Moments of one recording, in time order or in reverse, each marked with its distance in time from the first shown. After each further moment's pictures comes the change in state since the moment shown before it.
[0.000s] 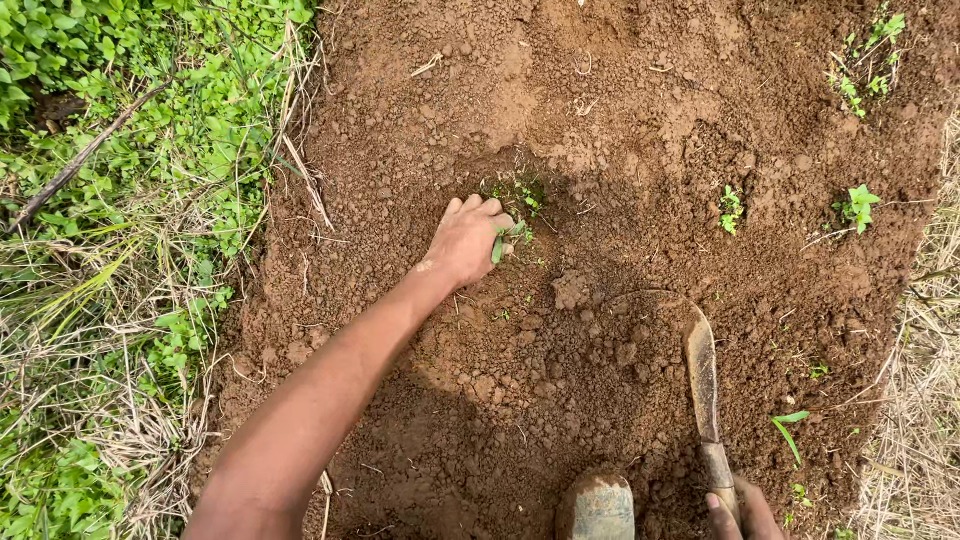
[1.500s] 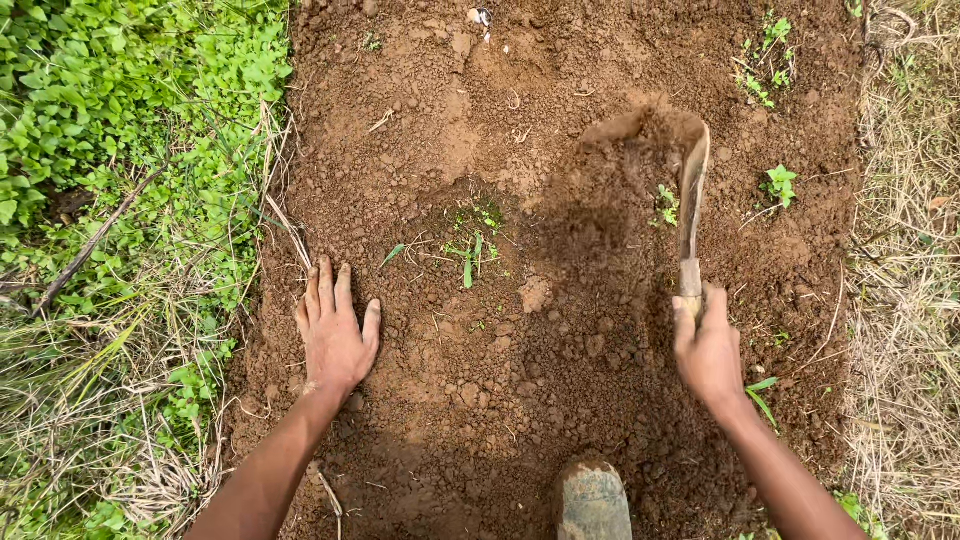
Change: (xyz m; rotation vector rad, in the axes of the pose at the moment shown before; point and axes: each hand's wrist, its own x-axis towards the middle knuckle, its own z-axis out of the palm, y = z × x) left_hand -0.147 -0.057 -0.006 0.135 0.279 -0.465; right_hand 0.091 -0.243 0.007 -0.175 0.063 -0.261
